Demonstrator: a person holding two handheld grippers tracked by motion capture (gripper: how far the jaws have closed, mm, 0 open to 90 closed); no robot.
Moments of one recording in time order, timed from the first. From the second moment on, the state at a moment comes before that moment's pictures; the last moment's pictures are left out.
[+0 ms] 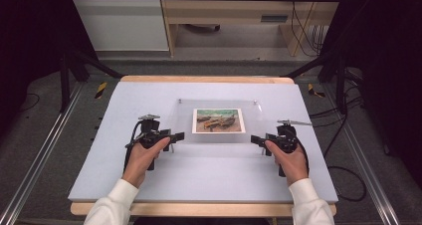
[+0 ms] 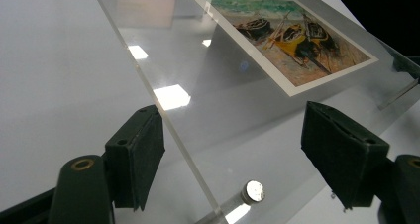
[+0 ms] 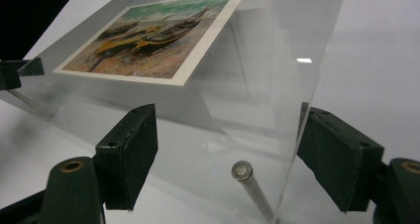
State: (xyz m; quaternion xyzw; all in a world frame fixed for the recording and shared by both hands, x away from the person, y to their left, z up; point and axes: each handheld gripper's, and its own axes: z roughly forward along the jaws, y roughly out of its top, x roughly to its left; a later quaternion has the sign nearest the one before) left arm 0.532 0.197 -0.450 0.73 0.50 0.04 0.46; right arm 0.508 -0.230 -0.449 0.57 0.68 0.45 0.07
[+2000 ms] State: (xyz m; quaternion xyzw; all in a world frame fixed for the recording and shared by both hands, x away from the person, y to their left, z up) left arm 0.468 0.202 -0.446 0.74 0.47 0.13 0.47; right arm 0.436 -0.220 -0.452 0.48 0.75 0.40 0.20
